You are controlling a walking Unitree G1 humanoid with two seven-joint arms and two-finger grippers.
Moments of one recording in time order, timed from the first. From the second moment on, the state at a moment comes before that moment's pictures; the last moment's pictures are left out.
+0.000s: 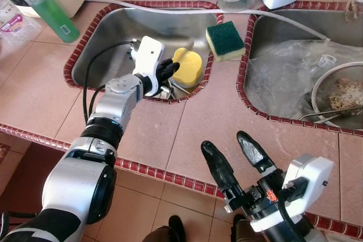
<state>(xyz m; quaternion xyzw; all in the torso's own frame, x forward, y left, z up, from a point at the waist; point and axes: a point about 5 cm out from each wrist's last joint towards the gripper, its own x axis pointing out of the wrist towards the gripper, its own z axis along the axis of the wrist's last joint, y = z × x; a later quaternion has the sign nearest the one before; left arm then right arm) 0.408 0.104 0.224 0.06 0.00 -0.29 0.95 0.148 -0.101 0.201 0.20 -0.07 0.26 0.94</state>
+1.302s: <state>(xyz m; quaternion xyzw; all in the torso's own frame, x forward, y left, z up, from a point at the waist) 0.380 0.130 0.196 -0.01 -0.02 -0.24 0.97 0.206 -0.114 0.204 0.15 -0.14 0.24 0.95</state>
